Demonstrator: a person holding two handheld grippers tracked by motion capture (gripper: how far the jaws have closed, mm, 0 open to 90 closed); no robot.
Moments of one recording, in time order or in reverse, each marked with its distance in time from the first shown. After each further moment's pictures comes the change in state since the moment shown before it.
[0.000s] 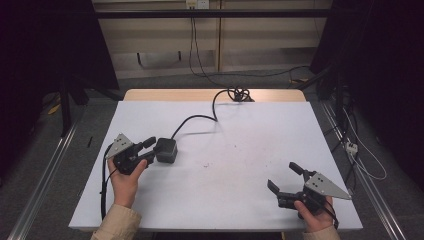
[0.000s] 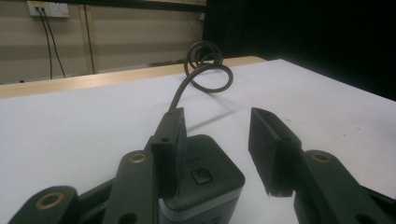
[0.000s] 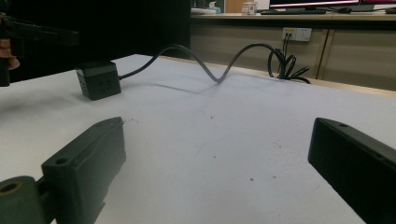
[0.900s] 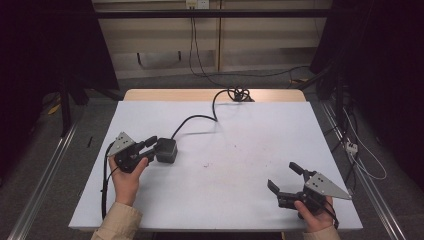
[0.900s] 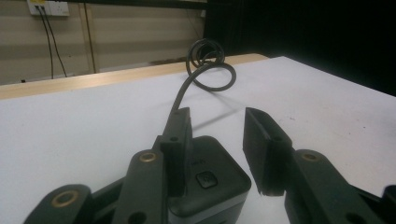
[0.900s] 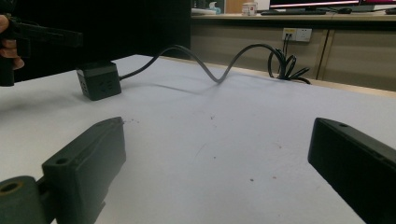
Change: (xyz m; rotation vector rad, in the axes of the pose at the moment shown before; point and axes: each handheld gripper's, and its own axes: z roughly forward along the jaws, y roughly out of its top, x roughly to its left) left arm 0.002 0.001 0.005 0.008 0.004 0.007; right arm 0.000 0.000 0.000 0.000 0.001 -0.002
